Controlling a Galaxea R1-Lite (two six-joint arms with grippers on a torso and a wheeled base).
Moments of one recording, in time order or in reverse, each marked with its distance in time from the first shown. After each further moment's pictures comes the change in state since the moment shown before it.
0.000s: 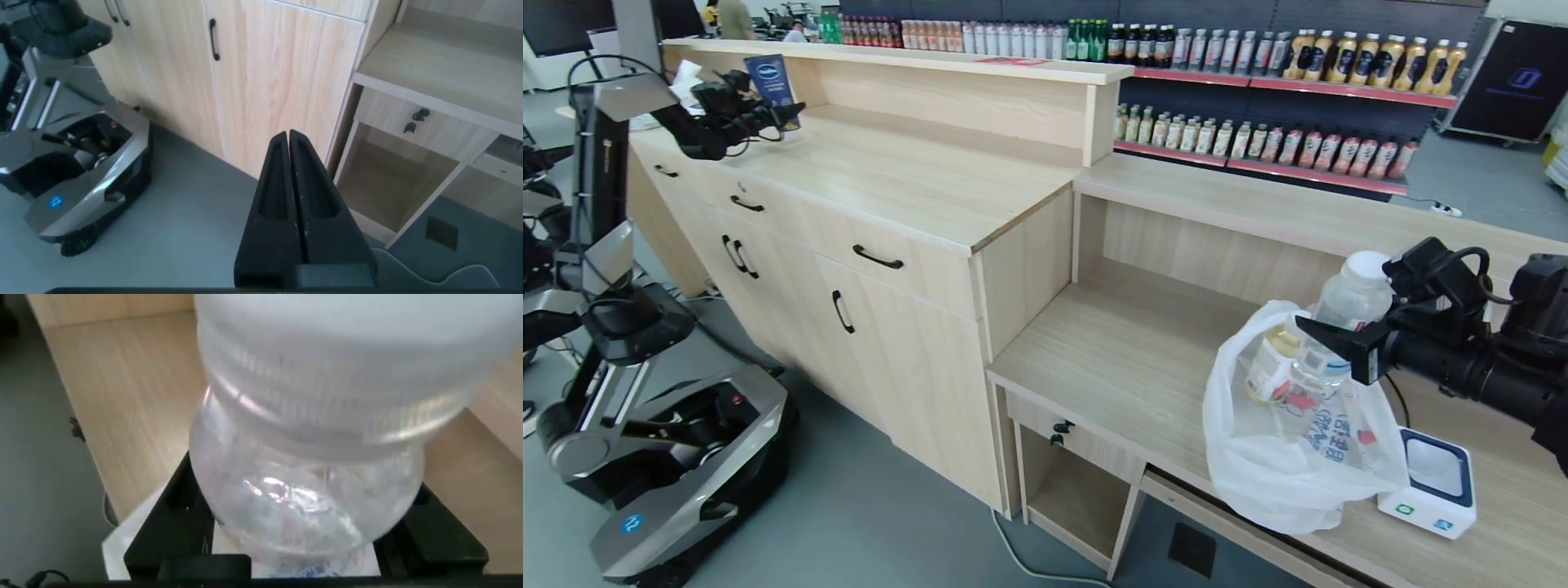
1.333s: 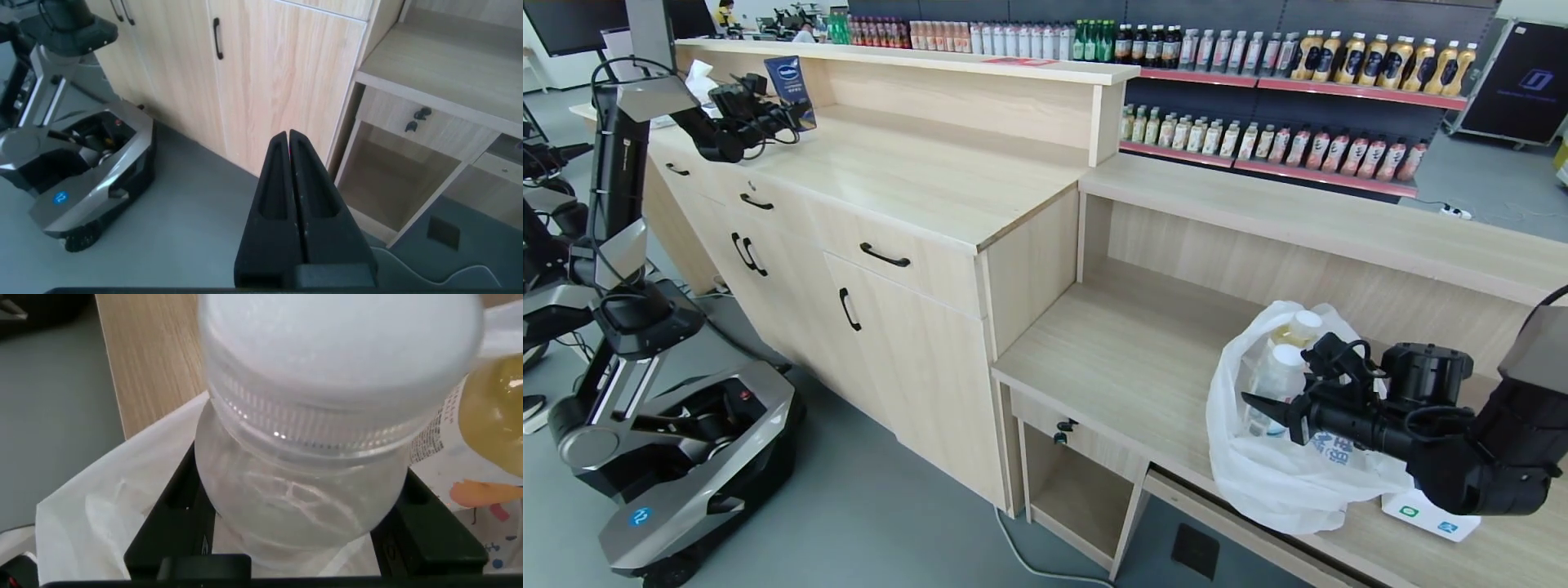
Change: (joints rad) left arm 0.000 0.000 0.000 0.000 0.000 0.000; right arm -0.057 0.538 -0.047 -0.292 0.231 0.010
